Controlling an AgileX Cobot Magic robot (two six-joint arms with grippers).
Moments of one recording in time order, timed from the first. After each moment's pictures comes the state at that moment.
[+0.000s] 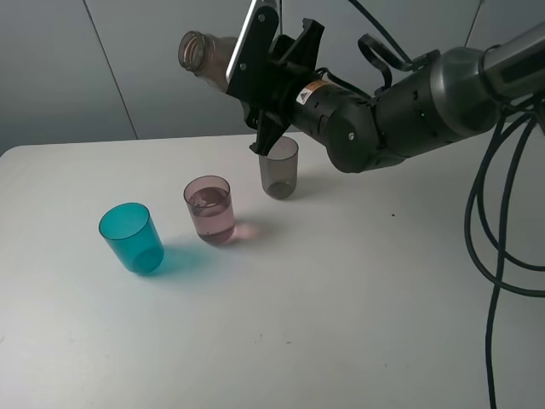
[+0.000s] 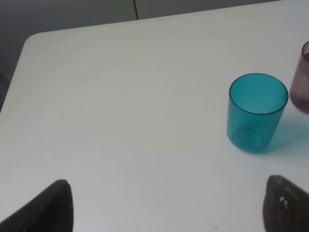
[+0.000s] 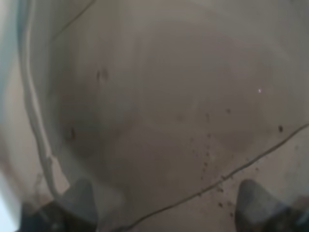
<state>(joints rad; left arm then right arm) -0.02 0.00 -0.51 0.01 1.08 0.06 0.71 1.91 -1.01 0.31 -0.69 -1.11</state>
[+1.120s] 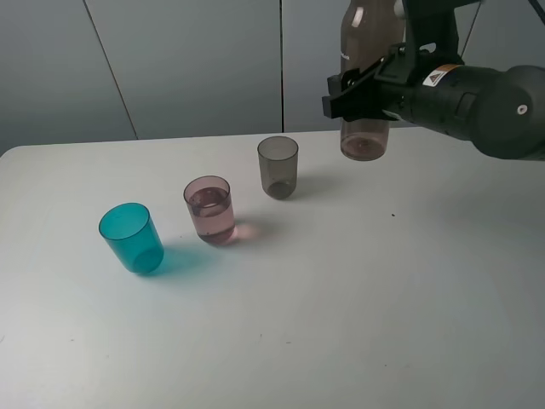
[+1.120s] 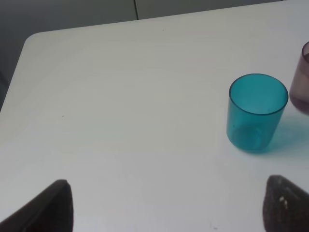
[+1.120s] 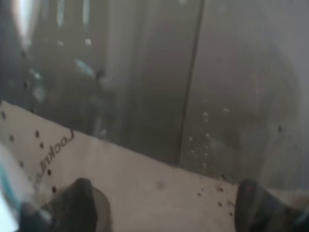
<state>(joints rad) -0.02 0.00 -0.51 0.01 1.08 0.06 0.50 1.55 -0.71 0.36 -0.45 -0.31</state>
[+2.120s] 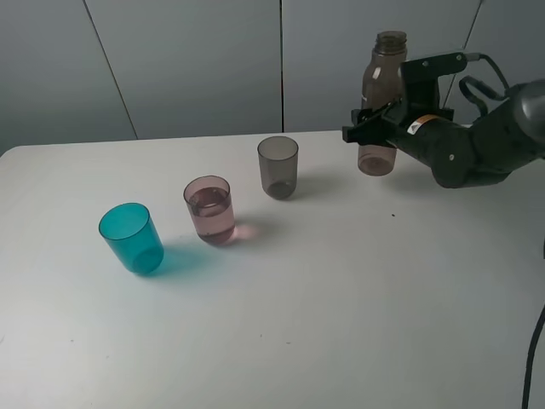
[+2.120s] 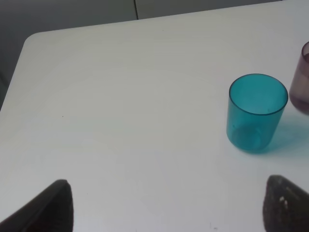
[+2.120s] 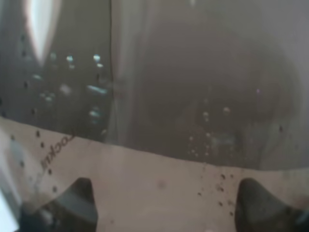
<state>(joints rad) -0.02 0.00 -0.51 0.01 1.08 0.06 0.30 2.00 -0.84 0.13 -0.76 -0.10</state>
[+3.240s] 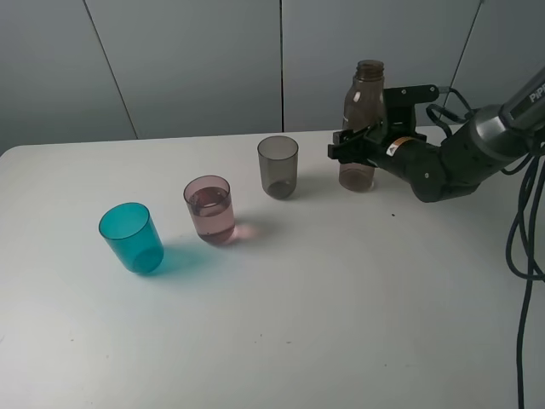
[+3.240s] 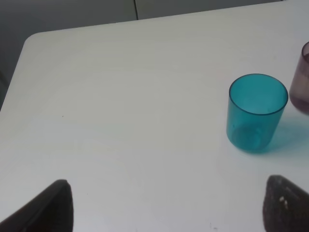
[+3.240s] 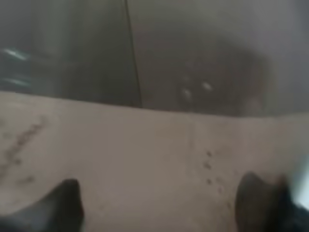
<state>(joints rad) -0.02 0.00 -0.51 0.01 1.08 0.06 0.30 2.16 -0.91 0.04 -0.77 0.07</state>
